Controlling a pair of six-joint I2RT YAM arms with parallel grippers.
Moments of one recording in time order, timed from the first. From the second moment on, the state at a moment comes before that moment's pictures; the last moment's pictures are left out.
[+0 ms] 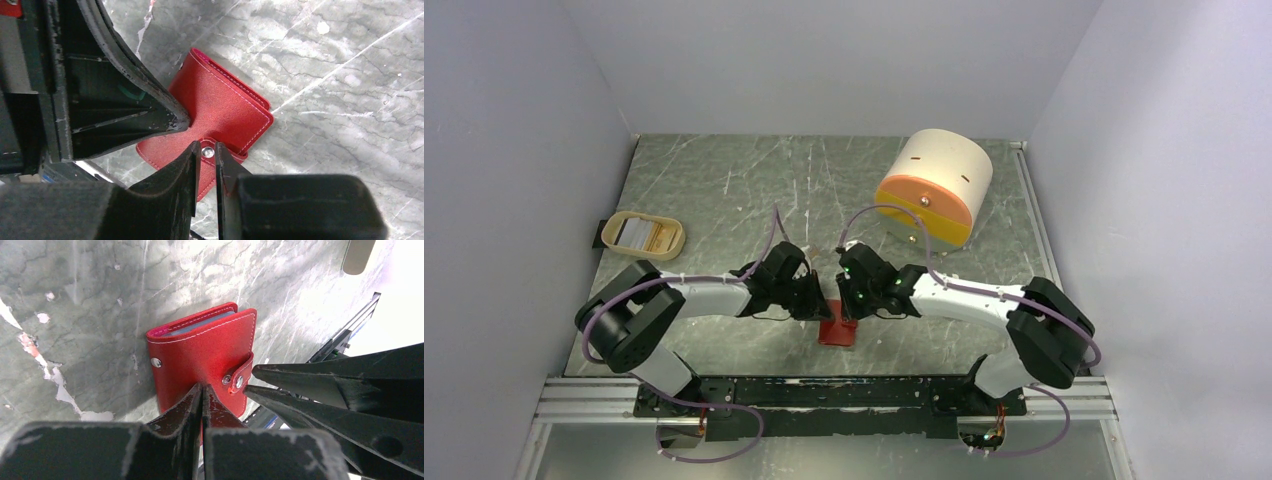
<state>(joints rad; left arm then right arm) -0.77 1.56 0.59 0.13 0.37 -0.91 0.93 1.47 0.80 -0.30 -0.02 0.50</state>
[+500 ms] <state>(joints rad) -0.77 1.56 0.60 0.13 0.37 -0.91 0.93 1.45 0.75 -0.29 -0.02 0.53</state>
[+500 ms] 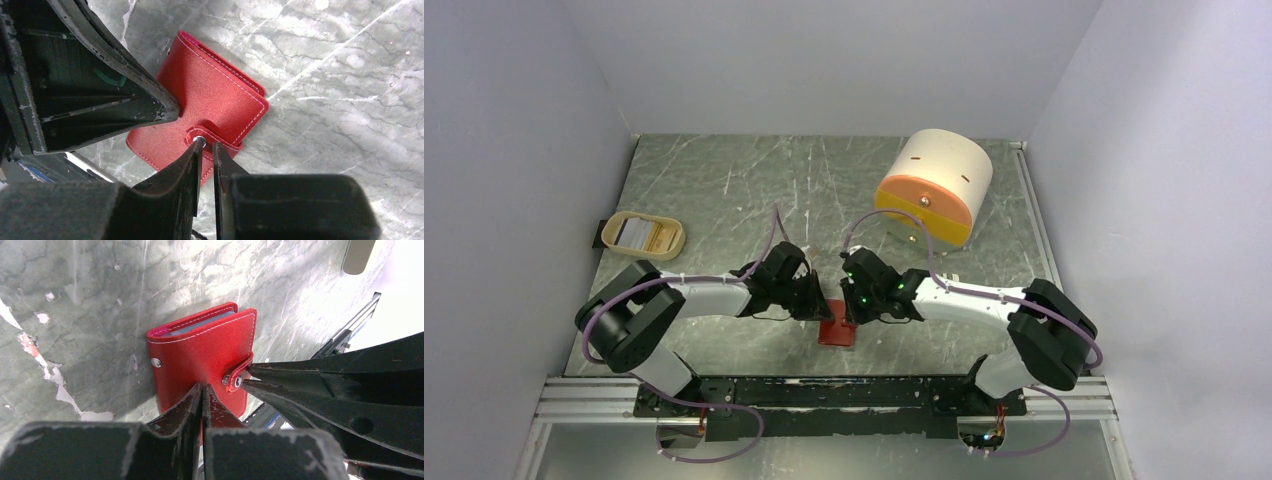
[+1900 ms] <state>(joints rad) -0.77 1.57 0.59 0.14 0.37 -0.91 0.96 1.50 0.77 -0.25 0.00 0.56</state>
